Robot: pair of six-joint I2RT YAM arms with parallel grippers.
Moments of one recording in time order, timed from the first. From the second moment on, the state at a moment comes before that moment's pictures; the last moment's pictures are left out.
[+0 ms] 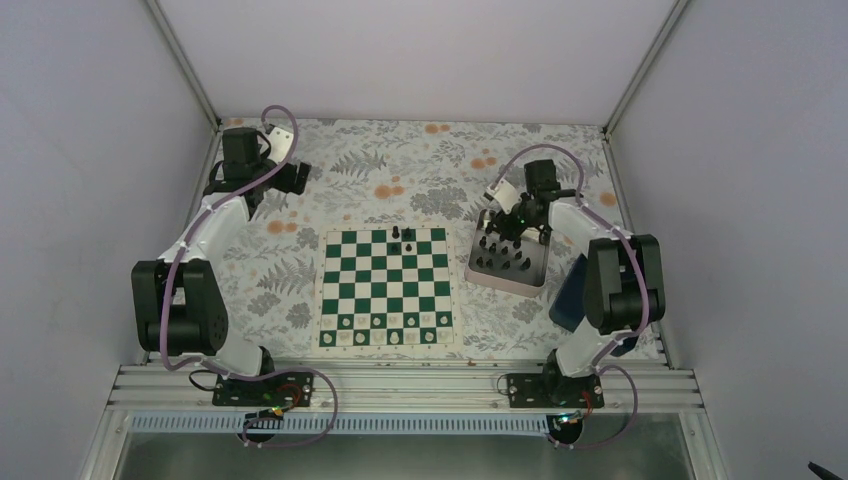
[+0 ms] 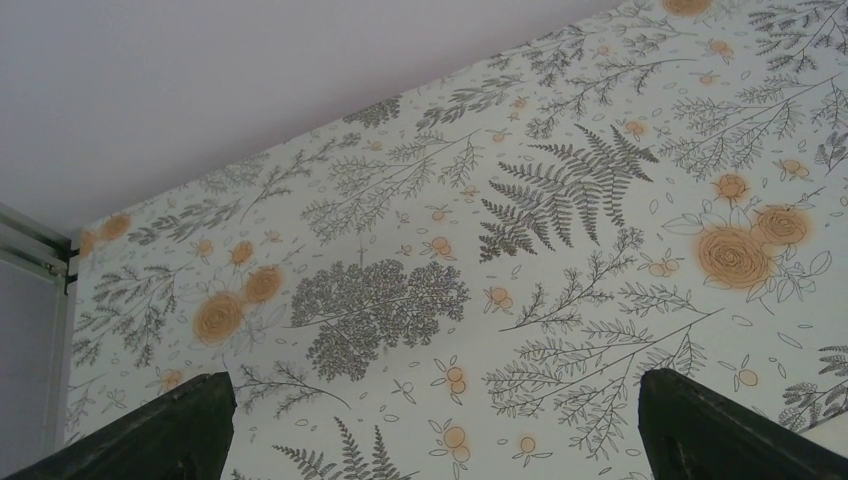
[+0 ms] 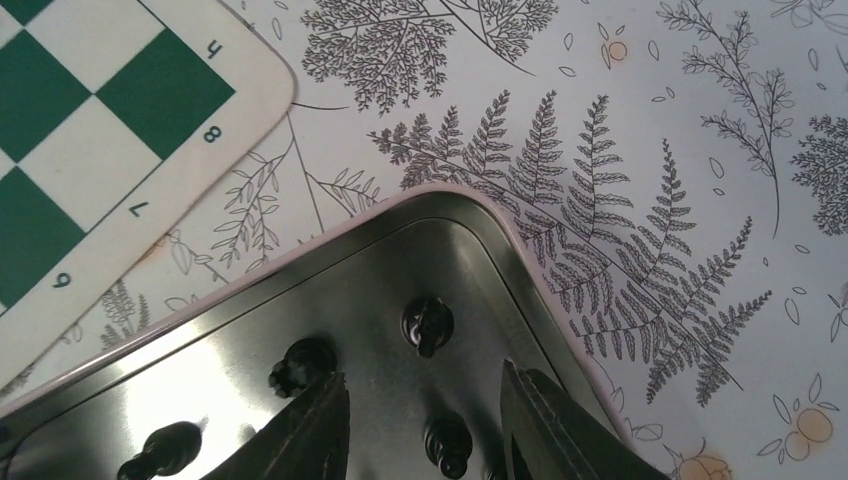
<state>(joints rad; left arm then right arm) 0.02 1.52 1.11 -0.18 0.21 0.33 0.14 1.67 1.07 -0.48 -0.32 -0.62</state>
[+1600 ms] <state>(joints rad) 0.02 1.53 1.09 -0.17 0.19 0.34 0.20 1.83 1.15 -0.47 -0.21 -0.57</state>
